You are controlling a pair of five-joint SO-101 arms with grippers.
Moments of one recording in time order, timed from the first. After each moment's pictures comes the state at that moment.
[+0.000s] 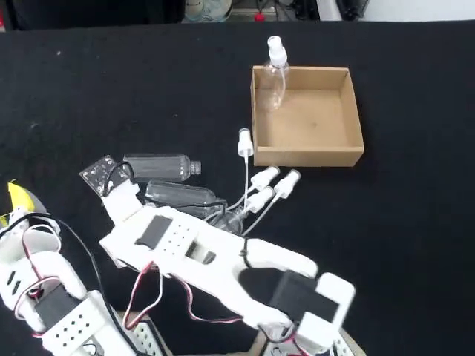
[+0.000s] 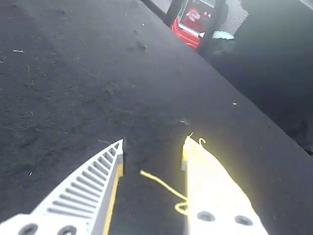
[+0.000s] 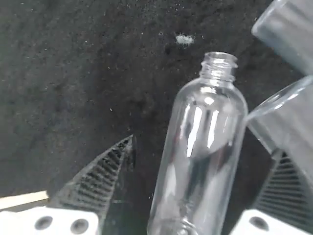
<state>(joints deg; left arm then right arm) -47.7 -104.0 95.6 30.1 20.5 -61.6 6.3 26.9 37.8 -20.3</state>
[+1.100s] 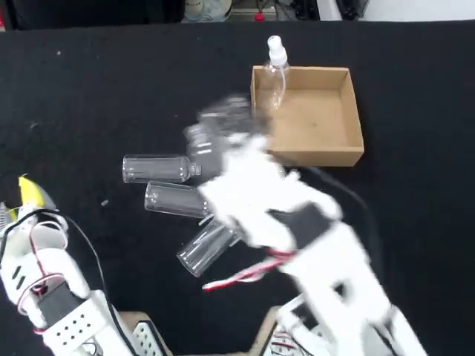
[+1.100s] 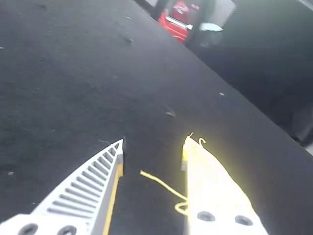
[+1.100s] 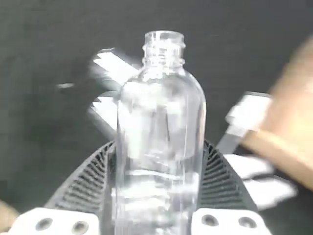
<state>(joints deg) -43.7 -104.0 95.6 30.3 20.4 -27.1 -50.7 38.4 68.0 2.4</state>
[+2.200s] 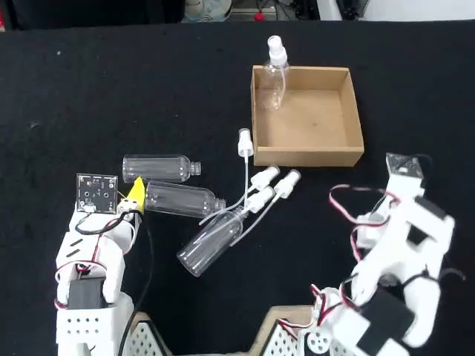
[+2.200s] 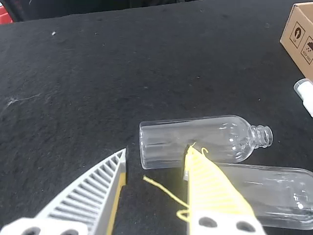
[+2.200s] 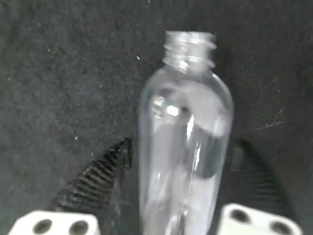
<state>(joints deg) -7.5 -104.0 96.1 39.7 -8.8 38.9 -14.6 49.4 60.9 29.1</state>
